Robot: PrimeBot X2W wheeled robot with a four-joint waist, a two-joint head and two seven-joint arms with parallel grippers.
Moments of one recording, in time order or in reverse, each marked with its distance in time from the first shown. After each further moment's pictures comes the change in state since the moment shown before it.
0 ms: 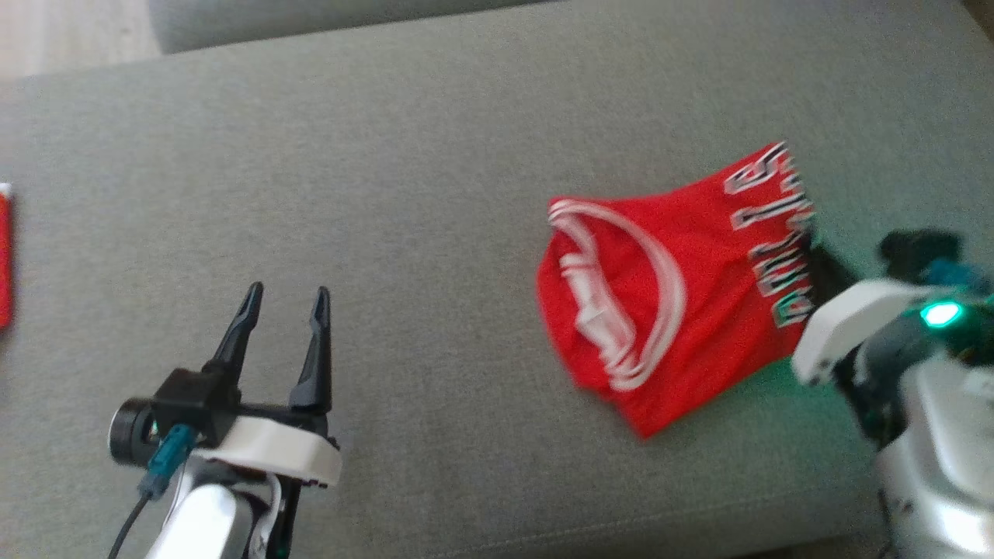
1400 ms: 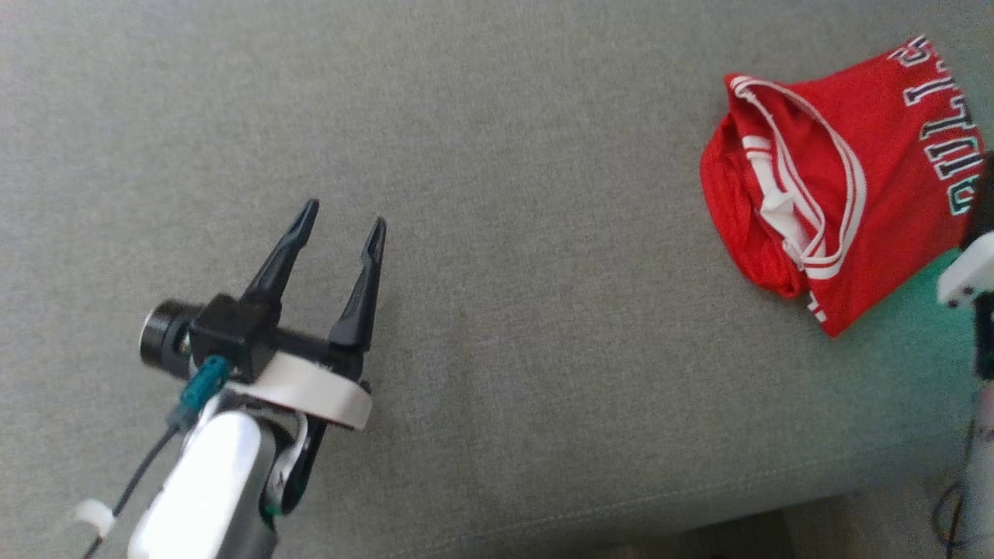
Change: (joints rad) left arm -0.196 0.005 -0.089 0.034 0.036 -0.097 0.000; right arm -0.226 -0.017 -0.446 0.217 -0.286 0.000 -0.218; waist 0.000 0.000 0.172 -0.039
